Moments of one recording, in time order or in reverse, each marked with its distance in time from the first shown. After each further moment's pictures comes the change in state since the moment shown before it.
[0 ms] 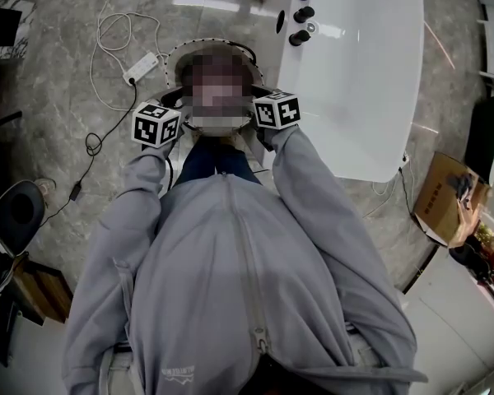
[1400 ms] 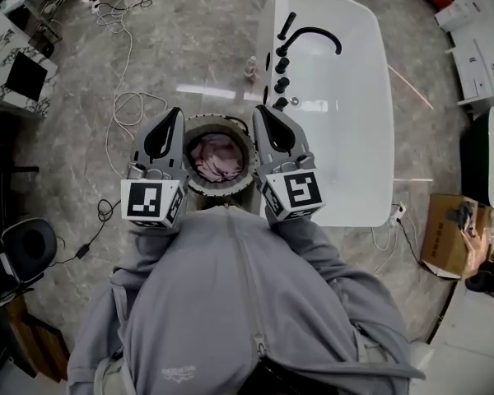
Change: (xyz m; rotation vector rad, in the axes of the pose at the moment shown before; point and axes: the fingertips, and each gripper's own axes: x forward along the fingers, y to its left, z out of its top) left arm -0.249 -0.153 0.228 0.348 -0.844 0.302; right arm -0.280 0.196 0.184 -0.499 -0.919 -0.298
